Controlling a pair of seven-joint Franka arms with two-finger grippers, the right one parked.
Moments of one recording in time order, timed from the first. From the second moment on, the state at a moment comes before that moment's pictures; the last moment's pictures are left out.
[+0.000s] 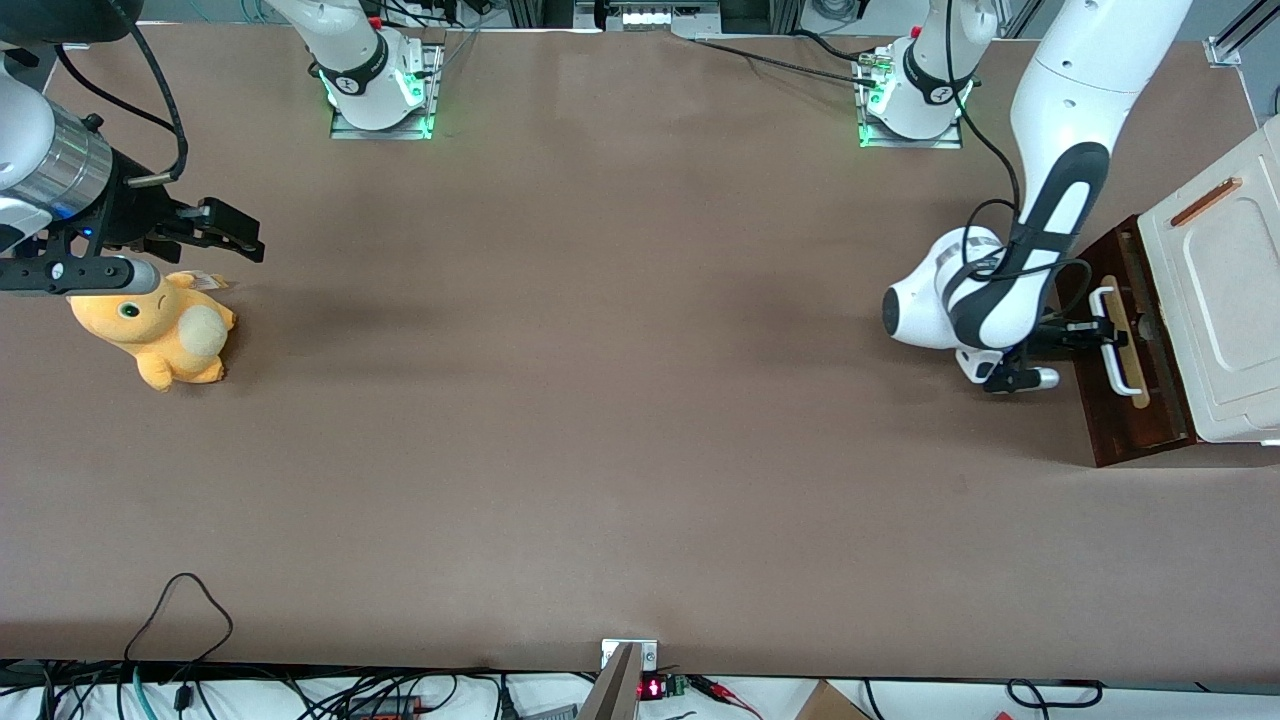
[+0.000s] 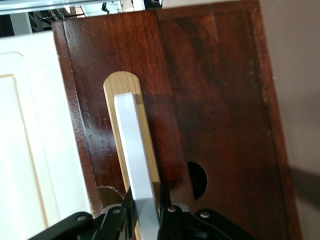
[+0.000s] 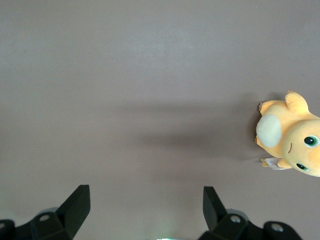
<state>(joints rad) -0.03 0.54 -0.17 -2.12 1.43 1.57 -0.92</state>
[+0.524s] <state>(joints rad) -0.04 0.53 -0.26 -2.11 1.39 1.56 -0.92</state>
